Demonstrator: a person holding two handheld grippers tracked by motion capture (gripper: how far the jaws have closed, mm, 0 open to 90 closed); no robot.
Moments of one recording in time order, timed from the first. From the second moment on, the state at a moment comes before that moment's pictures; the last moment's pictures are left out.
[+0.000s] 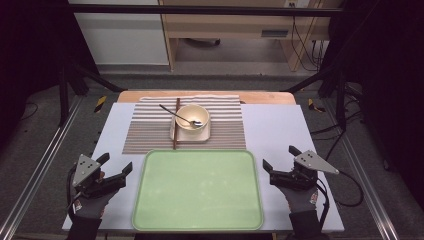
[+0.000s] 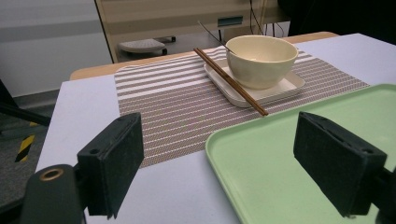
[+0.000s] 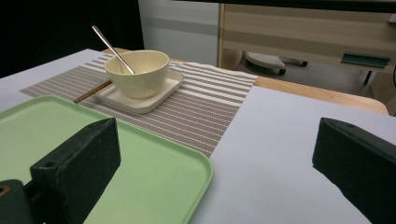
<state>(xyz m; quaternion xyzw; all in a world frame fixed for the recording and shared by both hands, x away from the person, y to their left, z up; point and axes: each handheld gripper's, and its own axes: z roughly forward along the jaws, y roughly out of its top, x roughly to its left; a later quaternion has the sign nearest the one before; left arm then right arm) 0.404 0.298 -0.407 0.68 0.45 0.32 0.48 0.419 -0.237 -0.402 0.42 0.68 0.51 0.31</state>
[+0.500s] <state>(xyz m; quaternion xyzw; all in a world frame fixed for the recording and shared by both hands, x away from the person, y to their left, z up) 0.421 0.291 -0.395 0.68 0.44 0.32 0.48 0.417 -0.232 -0.400 0.42 0.68 0.51 0.31</state>
